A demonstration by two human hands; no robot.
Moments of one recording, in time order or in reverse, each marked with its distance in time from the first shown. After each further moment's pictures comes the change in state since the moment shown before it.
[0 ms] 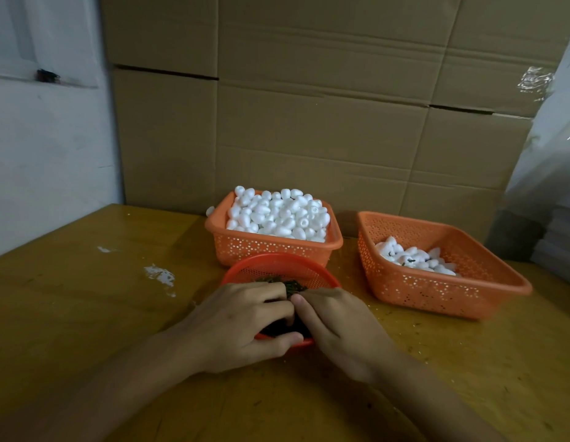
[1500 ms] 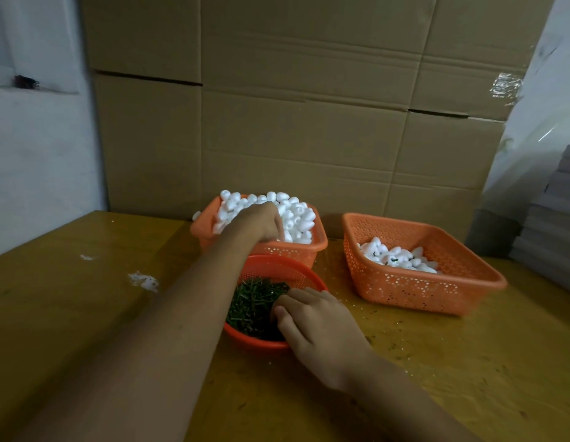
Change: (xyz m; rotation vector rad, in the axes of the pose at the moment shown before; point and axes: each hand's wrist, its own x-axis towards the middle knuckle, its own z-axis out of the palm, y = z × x) left_hand 0.156 -0.076 -0.003 0.206 -0.239 -0.680; right_hand -0.004 -0.015 -0.001 -0.254 -0.101 0.106
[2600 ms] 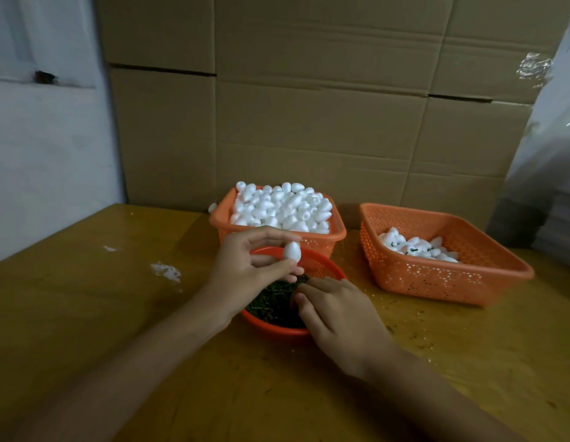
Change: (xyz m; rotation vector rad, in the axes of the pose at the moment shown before) left_hand -0.138 -0.022 0.031 -1.400 0.219 0.233; right_hand 0.001 -0.007 0.002 0.035 0.062 0.016
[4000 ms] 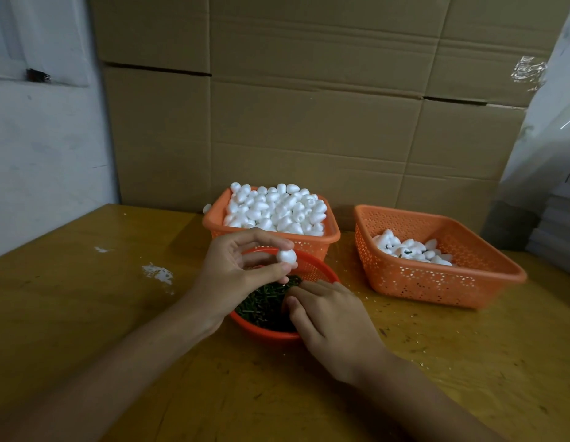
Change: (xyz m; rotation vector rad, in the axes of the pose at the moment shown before) left_hand -0.001 0.001 -0.005 -0.058 -0.040 0.032; right_hand 0.002 -0.002 0.000 0.006 0.005 -0.002
